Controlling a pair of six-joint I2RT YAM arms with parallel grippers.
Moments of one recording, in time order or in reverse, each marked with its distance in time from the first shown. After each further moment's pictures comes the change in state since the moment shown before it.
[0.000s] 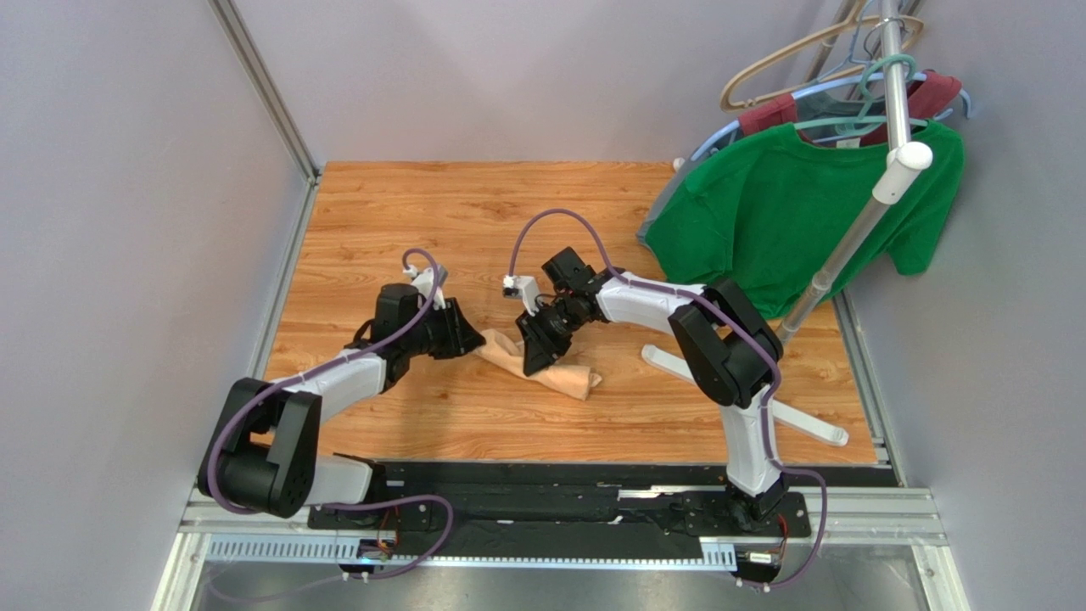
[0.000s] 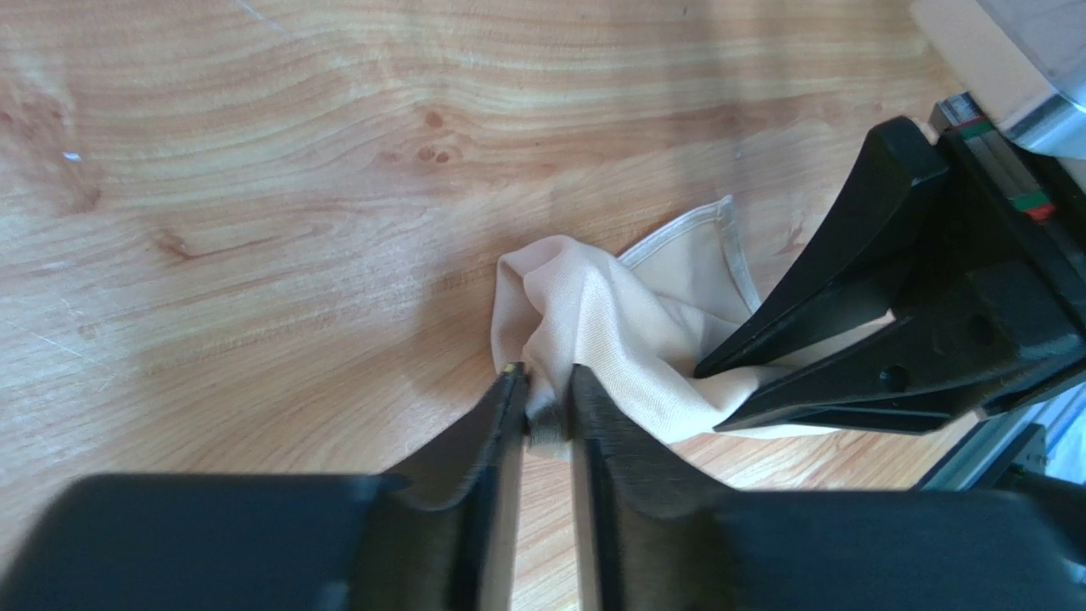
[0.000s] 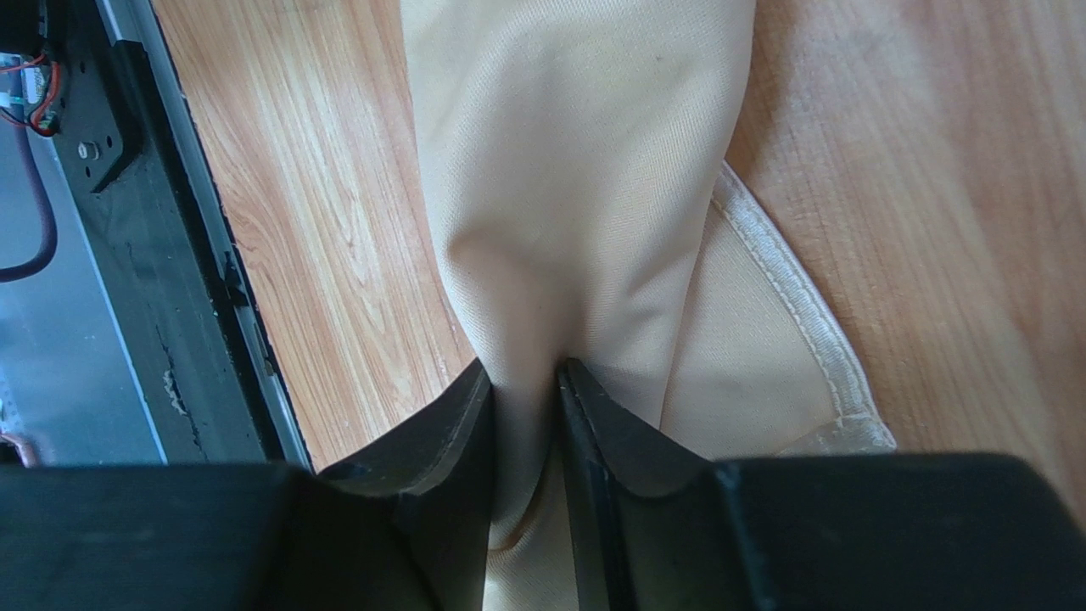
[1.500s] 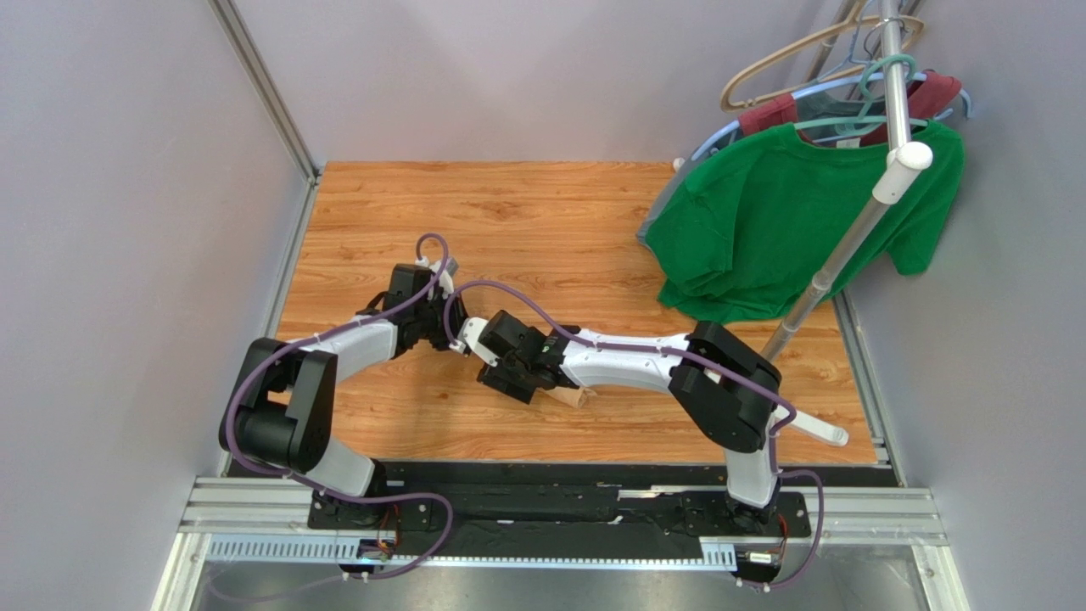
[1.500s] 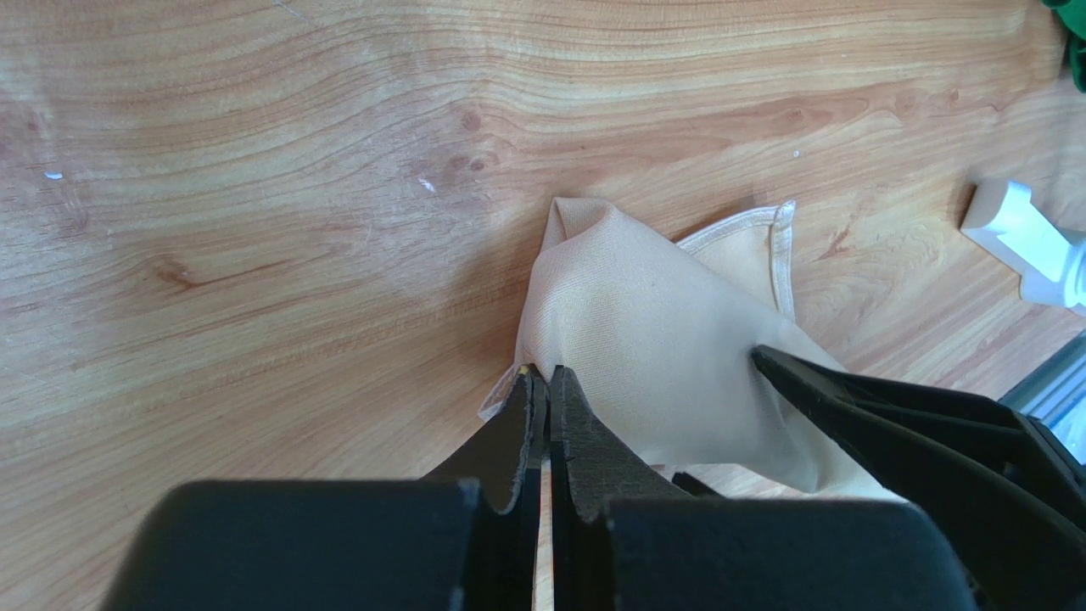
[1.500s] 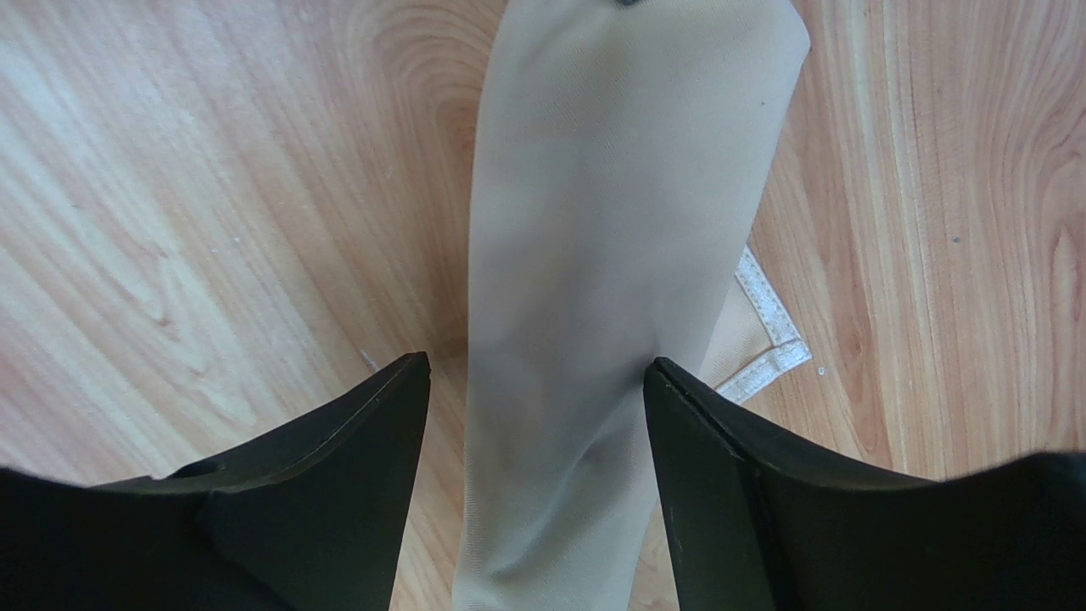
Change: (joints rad) left arm 0.000 0.172 0.200 -0.236 0.008 0.020; right arm 0.375 -0.130 -0.068 0.053 0.902 -0.079
